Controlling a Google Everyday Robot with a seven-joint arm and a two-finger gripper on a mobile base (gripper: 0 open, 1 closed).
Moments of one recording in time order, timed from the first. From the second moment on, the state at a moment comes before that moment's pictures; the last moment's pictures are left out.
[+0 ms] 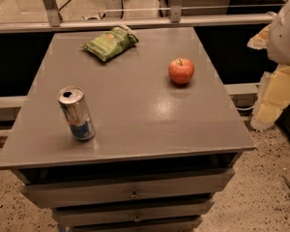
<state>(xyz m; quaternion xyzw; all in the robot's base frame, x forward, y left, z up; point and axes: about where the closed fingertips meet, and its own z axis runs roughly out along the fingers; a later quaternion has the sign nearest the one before) 0.438 -0.216 0.977 -0.60 0.78 -0.04 0.16</state>
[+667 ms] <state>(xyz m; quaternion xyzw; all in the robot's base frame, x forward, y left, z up) 0.444 -0.197 0.968 -0.61 0.77 -0.01 0.18</state>
